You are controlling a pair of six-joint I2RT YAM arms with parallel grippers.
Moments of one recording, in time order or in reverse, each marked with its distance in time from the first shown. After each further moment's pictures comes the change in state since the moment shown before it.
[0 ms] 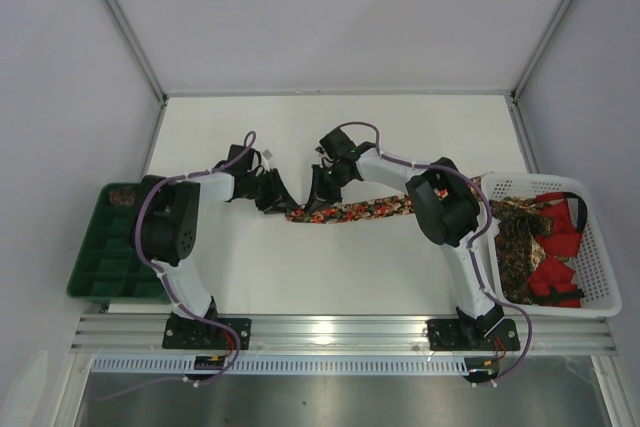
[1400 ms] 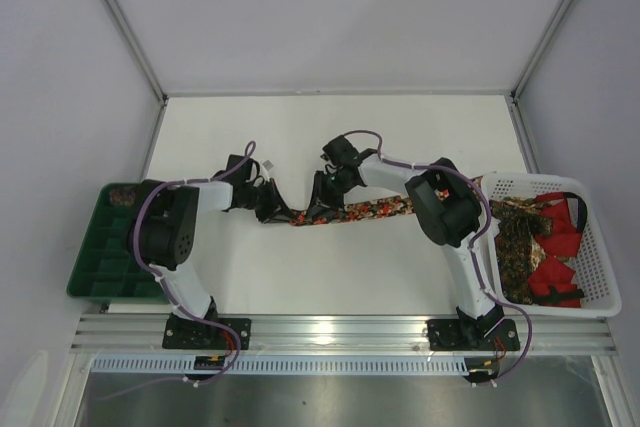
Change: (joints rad) left arm 0.000 -0.033 -0.099 0.035 0.077 -0.007; right arm -0.010 -0.009 -0.092 0.060 0.002 0.082
